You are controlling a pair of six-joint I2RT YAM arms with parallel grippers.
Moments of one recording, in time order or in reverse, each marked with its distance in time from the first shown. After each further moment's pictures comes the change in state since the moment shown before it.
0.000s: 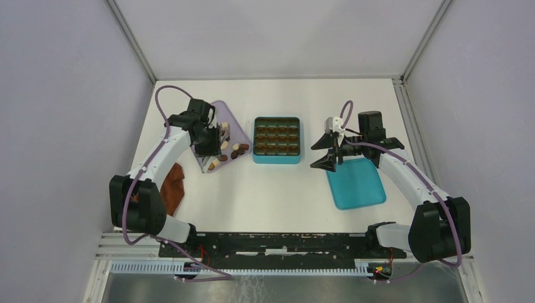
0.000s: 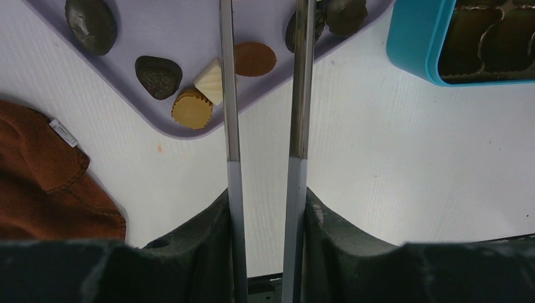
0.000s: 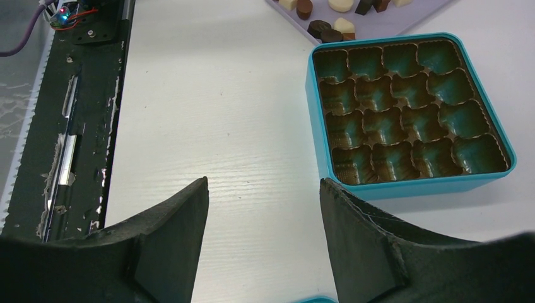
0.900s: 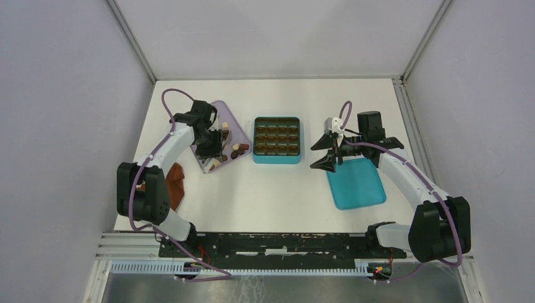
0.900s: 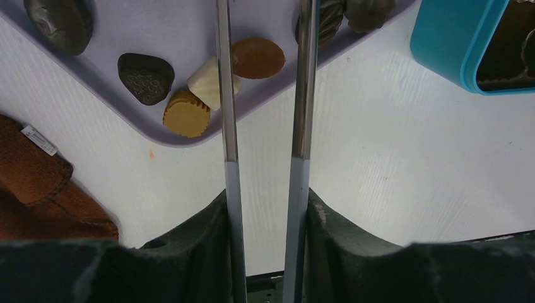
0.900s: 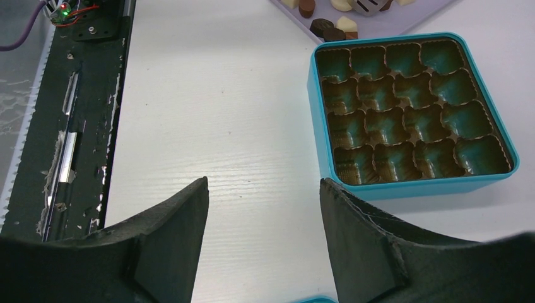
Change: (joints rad) left arm 0.017 0.090 -0.007 0.000 0.027 0.011; right arm 0.008 0.003 0.002 -0.016 0.003 -0.017
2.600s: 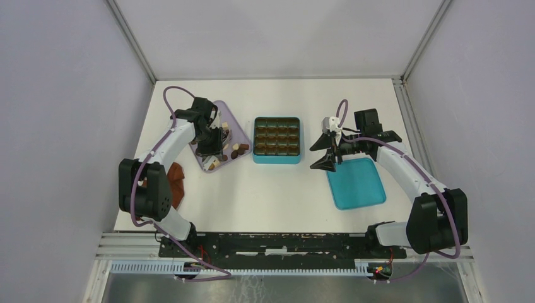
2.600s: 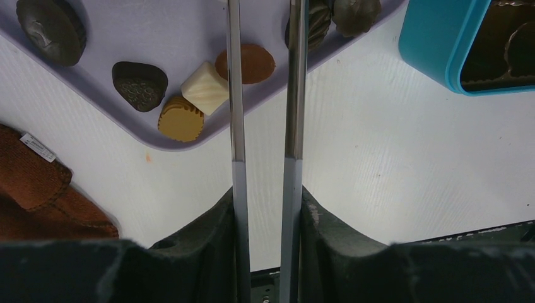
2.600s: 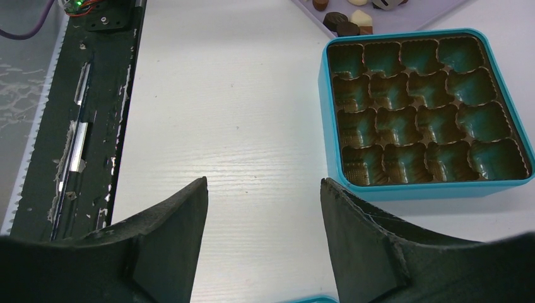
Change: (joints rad) left arm 0.001 0.042 0.053 -0.030 0.024 0.017; right arm 0.004 0.060 0.074 -0.142 -0.009 -0.104
